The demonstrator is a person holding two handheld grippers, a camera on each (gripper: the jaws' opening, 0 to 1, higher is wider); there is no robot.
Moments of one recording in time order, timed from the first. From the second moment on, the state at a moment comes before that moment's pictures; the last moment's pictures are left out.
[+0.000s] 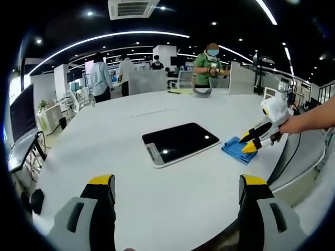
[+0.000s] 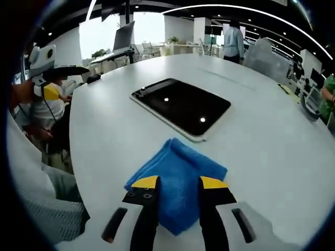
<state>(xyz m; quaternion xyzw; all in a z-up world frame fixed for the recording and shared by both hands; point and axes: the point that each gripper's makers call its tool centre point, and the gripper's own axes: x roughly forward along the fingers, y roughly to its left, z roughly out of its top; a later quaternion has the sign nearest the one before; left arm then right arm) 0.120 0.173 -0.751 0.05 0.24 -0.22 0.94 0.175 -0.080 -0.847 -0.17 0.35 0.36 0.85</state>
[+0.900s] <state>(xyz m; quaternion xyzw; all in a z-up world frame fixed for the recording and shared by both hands) 0.116 0.179 -0.766 0.07 0.26 -0.25 0.93 0.179 -0.077 -0.842 -0.15 0.37 0.33 0.85</state>
